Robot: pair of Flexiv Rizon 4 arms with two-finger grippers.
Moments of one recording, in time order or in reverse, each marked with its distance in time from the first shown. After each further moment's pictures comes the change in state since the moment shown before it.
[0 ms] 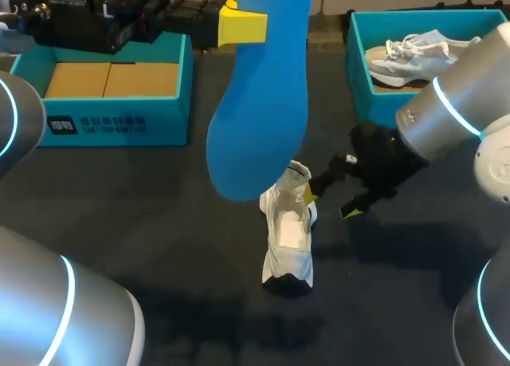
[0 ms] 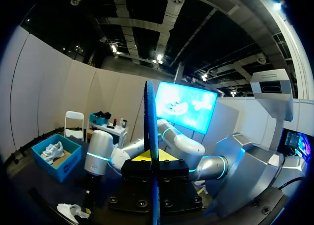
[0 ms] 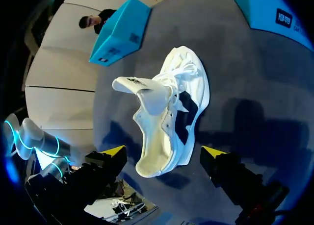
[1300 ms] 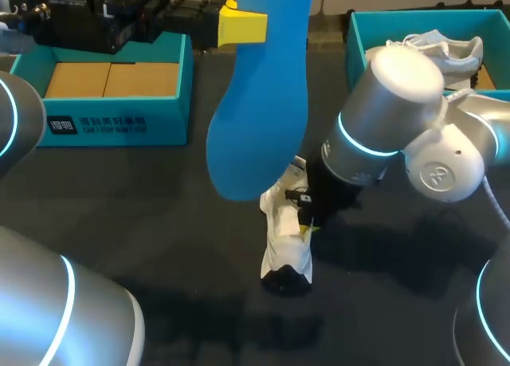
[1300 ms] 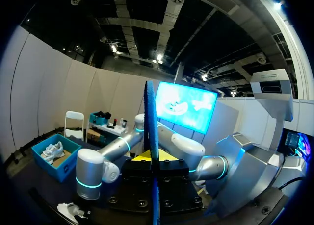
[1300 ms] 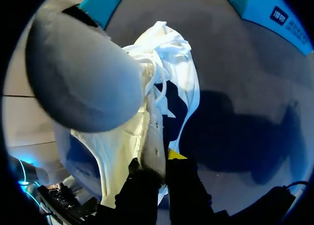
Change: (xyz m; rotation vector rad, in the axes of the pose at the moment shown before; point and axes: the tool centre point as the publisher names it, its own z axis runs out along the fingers) left arm 0.000 0.000 0.000 0.000 0.000 0.000; right arm -0.033 0.008 0.086 -0.007 -0.367 0.081
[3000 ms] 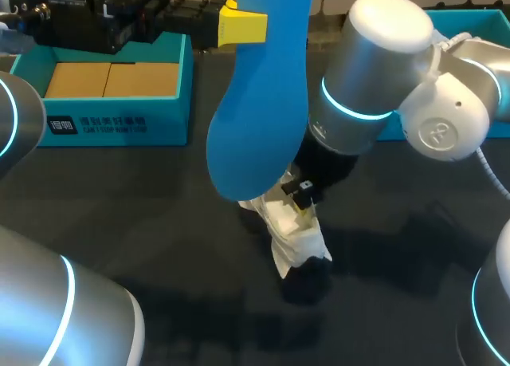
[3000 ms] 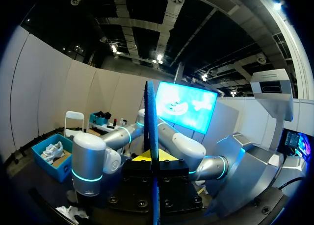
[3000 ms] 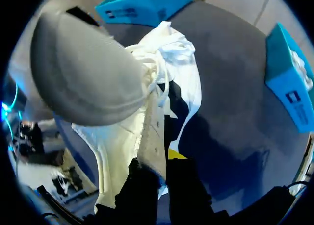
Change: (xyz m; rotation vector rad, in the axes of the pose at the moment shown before) left arm 0.000 0.000 0.000 0.000 0.000 0.000; right arm 0.025 -0.009 -0.069 0.011 -0.087 -0.481
